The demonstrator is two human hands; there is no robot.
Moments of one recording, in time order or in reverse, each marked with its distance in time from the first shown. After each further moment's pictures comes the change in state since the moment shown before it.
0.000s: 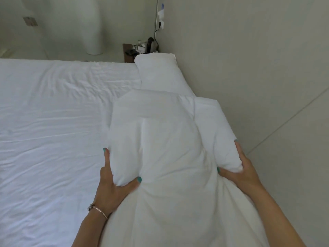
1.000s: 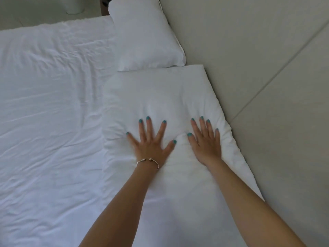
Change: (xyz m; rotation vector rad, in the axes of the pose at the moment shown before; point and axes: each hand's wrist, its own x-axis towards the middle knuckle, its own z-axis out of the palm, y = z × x) left_hand 0.050 -0.008 0.285 1.270 -0.147 0.104; right_hand 0.087 0.162 0.027 -0.760 -0.176 -0.032
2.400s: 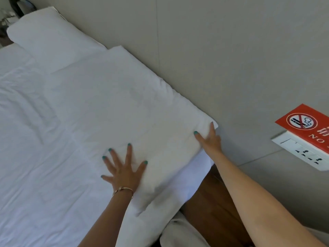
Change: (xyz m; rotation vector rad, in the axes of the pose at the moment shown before) left_hand -0.227 -0.080 0.016 -0.203 -0.304 0.140; right_hand -0.310 0.042 0.023 0.935 0.221 0.920
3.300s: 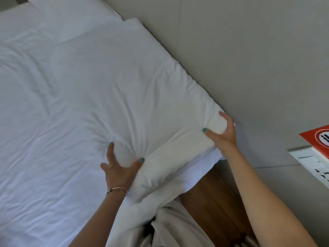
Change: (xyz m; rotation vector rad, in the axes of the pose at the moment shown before) left_hand -0.036 0.008 -0.006 -0.627 0.139 -0.331; right_hand 0.013 -0.009 -0.021 0.328 -0.039 -0.267
